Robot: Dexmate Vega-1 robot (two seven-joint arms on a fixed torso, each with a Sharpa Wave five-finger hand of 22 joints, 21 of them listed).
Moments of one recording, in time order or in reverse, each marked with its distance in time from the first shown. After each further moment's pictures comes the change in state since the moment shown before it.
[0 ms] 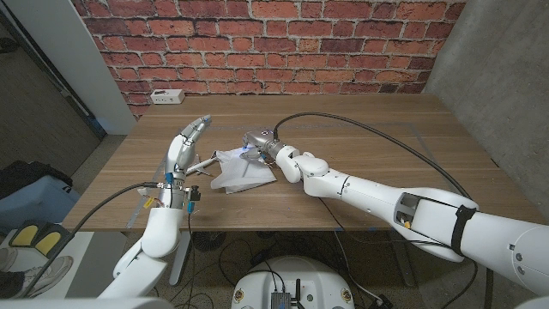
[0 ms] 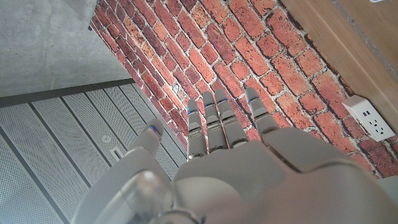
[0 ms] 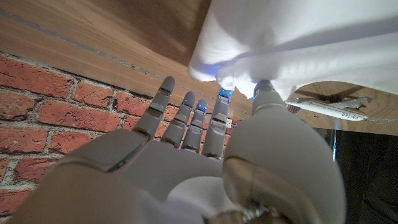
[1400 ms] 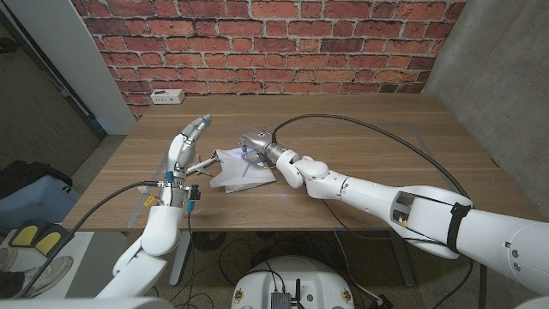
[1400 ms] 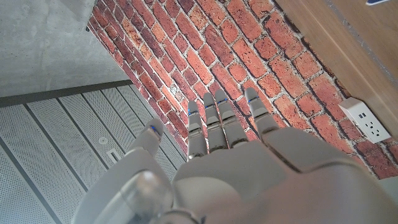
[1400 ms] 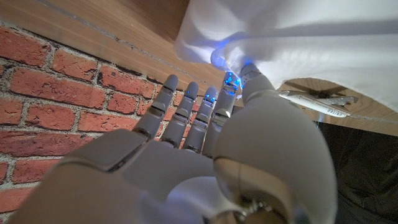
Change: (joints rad) left arm -0.005 0.011 0.005 -0.005 -0.018 0.022 -0.005; left_hand -0.004 -0.004 0.004 -0.004 0.000 -0.016 -0.009 -0.004 0.000 -0.016 -0.005 -0.006 0.000 -0.004 0.004 0.000 0.000 0.000 0.000 0.000 0.000; right arm 0.011 0.030 -0.022 0.126 -0.050 0.133 -0.192; right_hand 0.193 0.023 0.091 -0.027 0.047 0.303 0.016 0.230 0.029 0.212 -0.073 0.048 0.019 0.129 -0.002 0.030 0.014 0.066 -0.055 0.000 0.000
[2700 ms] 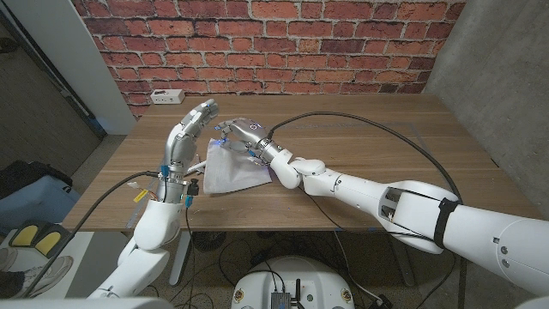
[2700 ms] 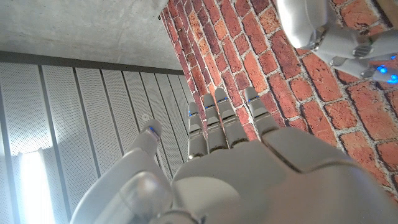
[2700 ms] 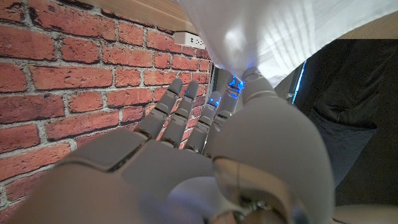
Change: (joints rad) left arm -0.095 0.043 0.071 0.113 -0.293 -0.358 -0.302; left_hand -0.013 -0.013 0.004 -0.004 -0.004 -0.014 -0.011 0.000 0.000 -0.009 0.001 -0.009 0.000 0.005 -0.013 -0.005 -0.002 0.004 -0.004 0.008 0.000; right arm 0.040 0.102 0.006 0.190 0.036 0.296 -0.278; right_hand 0.008 0.008 -0.047 0.039 -0.039 -0.063 -0.109 -0.001 -0.002 -0.038 -0.073 -0.019 0.023 -0.010 -0.002 0.024 0.048 -0.019 -0.051 -0.015 0.005
